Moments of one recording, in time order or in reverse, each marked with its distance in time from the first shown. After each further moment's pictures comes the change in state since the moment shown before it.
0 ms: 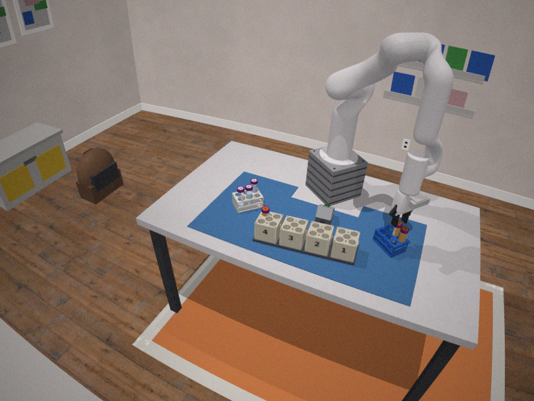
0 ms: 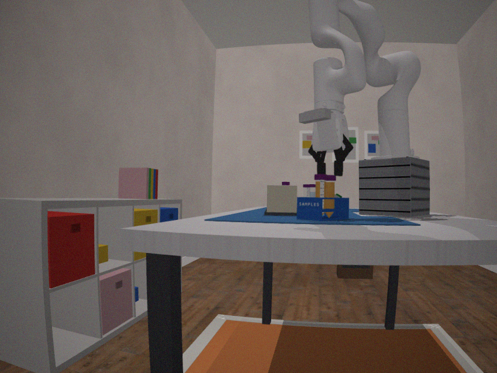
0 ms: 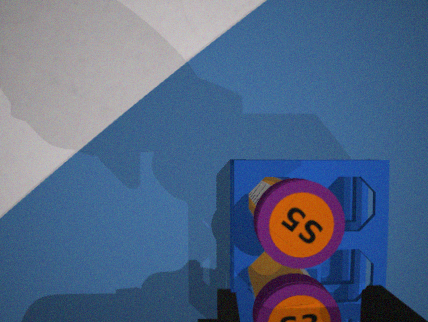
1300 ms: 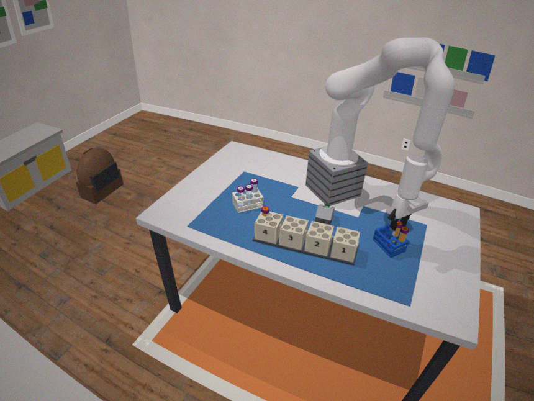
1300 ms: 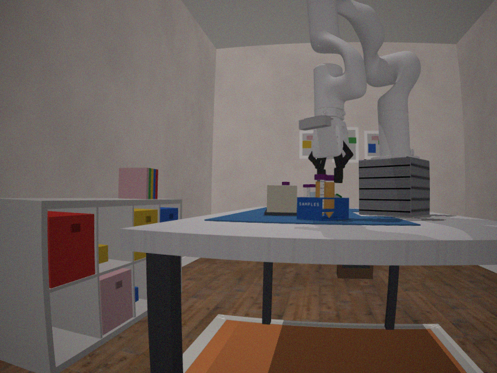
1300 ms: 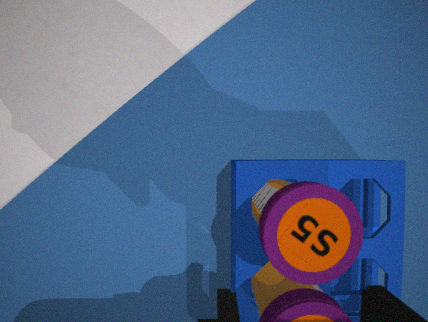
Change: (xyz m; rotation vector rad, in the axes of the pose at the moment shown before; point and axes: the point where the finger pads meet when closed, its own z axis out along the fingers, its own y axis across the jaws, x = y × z) arm 0.000 0.000 0.019 0.000 0.000 0.000
